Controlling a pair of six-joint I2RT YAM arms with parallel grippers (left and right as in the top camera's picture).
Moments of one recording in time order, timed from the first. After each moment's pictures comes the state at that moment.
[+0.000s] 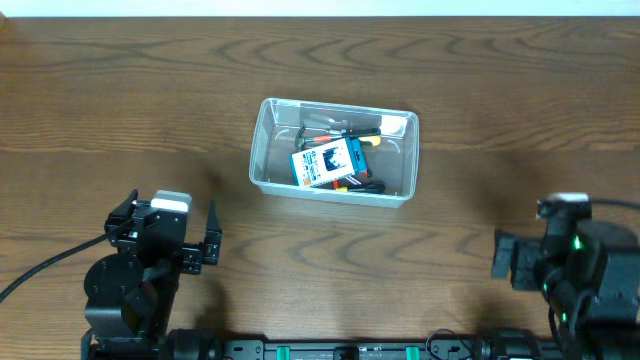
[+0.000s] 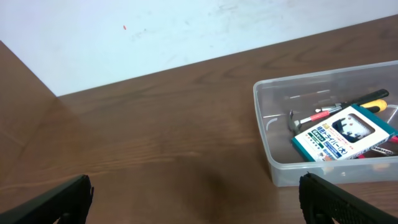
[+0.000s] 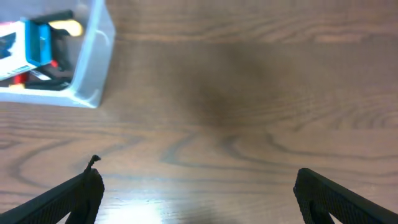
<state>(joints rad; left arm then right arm) -0.04 0.40 0.73 -0.69 0.00 0.22 -0.02 0.60 0.97 -1.19 0.05 0.00</state>
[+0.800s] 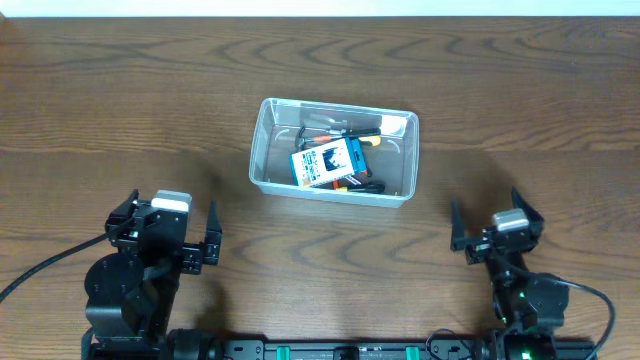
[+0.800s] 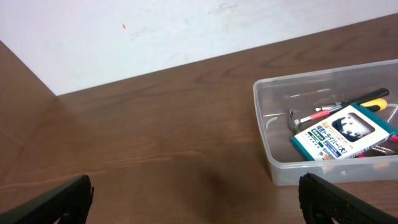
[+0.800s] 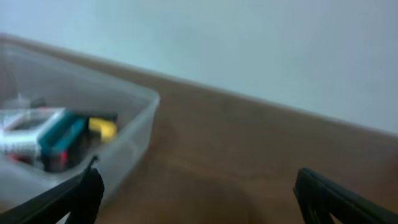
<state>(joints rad) -0.04 0.40 0.72 -0.69 0.00 0.22 -0.02 0.12 0.01 0.01 -0.20 -0.18</state>
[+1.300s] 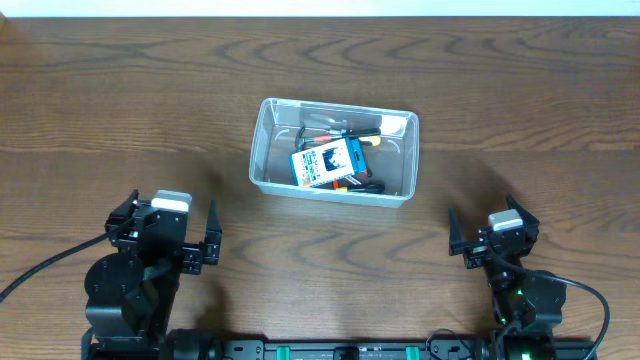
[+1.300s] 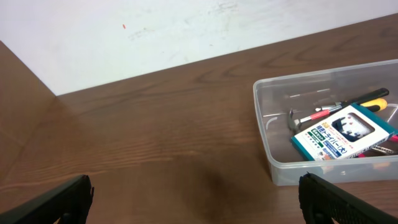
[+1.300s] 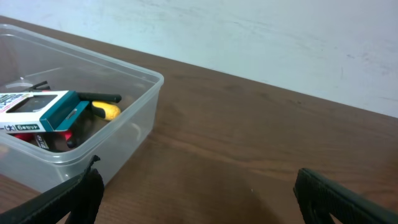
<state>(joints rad) -0.04 0.40 0.72 -0.69 0.00 0.22 -0.02 0.10 0.01 -0.05 -0.20 -0.18</state>
